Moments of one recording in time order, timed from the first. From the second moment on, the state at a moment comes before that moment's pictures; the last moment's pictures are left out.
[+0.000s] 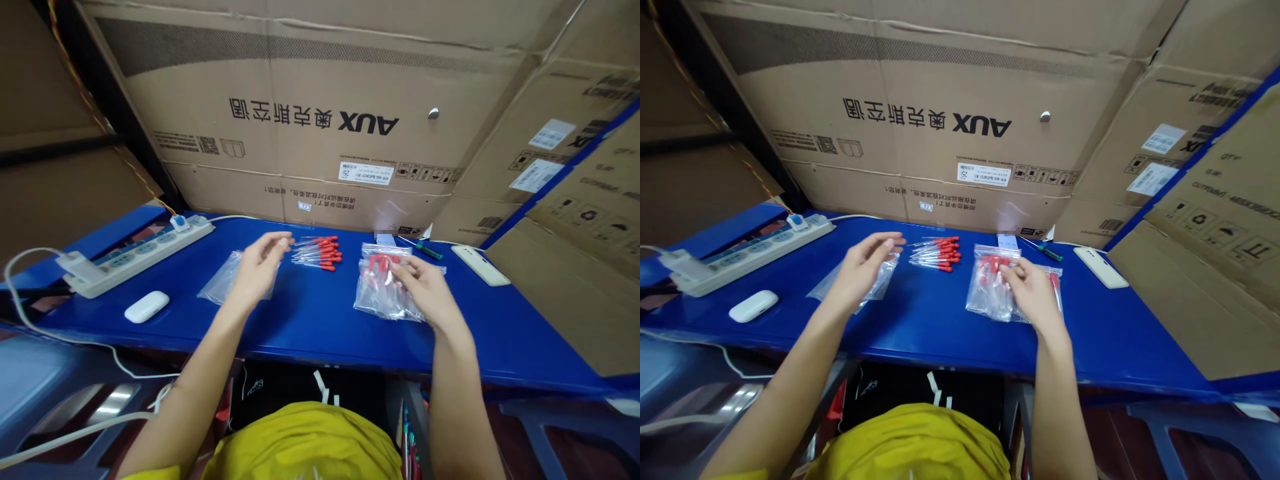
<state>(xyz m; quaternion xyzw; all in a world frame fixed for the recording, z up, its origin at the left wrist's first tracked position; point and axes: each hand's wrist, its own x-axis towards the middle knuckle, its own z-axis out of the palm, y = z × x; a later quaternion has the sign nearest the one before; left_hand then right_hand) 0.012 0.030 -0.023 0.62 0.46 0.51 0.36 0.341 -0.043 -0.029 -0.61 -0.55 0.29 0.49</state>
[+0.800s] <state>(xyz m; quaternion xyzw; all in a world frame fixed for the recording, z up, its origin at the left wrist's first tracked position) -0.092 0.082 -0.054 0.66 0.73 0.16 0.08 0.319 -0.043 -0.025 -0.72 -0.54 0.02 0.44</state>
